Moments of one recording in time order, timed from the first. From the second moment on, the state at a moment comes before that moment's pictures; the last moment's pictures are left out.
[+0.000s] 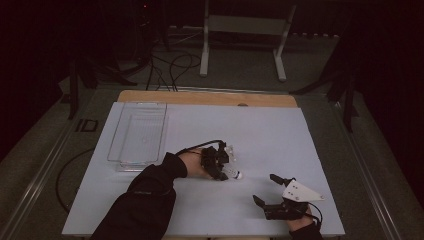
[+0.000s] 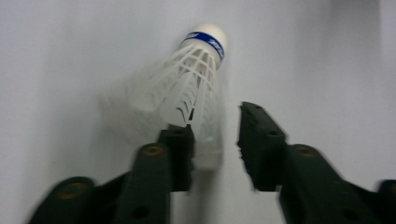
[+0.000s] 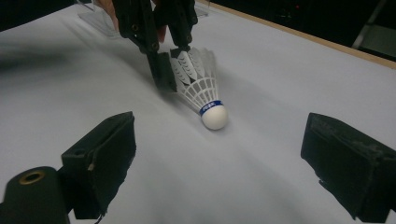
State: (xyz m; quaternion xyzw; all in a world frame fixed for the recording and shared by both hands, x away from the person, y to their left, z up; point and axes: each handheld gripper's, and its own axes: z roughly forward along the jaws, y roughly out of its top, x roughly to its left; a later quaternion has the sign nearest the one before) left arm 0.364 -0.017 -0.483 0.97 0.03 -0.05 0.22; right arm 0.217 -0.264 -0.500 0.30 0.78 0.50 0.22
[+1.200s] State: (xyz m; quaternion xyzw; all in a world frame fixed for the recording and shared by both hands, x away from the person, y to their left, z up) left arm 0.355 -0.001 -0.440 0.97 0.01 -0.04 0.23; right arm 0.217 -0.264 -0.501 0.30 0.79 0.50 0.22
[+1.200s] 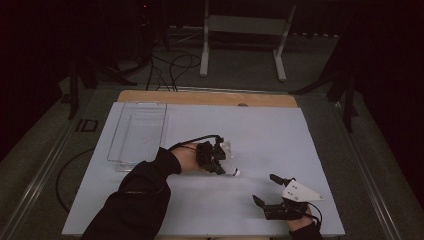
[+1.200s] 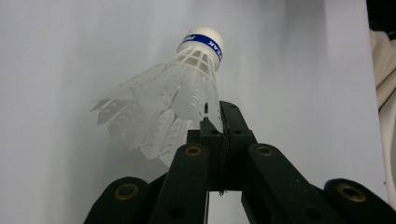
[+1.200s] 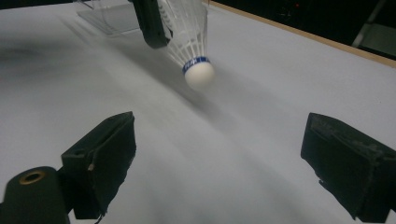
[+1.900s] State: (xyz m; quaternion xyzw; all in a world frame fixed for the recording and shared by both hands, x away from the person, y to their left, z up) left arm 0.353 0.015 -0.421 0.98 -0.01 -0.04 0.21; right arm 0.218 -0.264 -0.503 0.30 0.79 0.50 0.21
